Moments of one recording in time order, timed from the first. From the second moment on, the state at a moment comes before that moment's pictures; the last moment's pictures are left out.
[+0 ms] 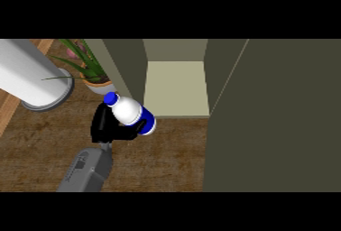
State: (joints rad) left arm -0.32 0.02 -0.04 -1.06 0.28 0.04 -0.41; right arm 0.92 -0.26 -0.27 -2.37 -0.54 0.51 -0.24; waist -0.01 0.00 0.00
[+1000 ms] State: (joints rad) left arm -0.36 0.07 -0.20 -1.11 0.22 0.51 -0.24; right arm 0.87 -0.31 -0.25 -2.35 -0.58 0.50 -0.25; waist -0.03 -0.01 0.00
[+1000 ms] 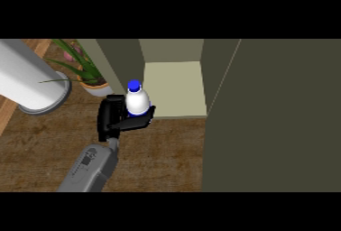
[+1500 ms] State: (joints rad) left arm -0.35 0.07 -0.21 -1.12 0.20 0.63 -0.24; right arm 0.86 -0.33 -0.24 -2.34 -0.59 0.51 -0.27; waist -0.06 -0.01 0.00
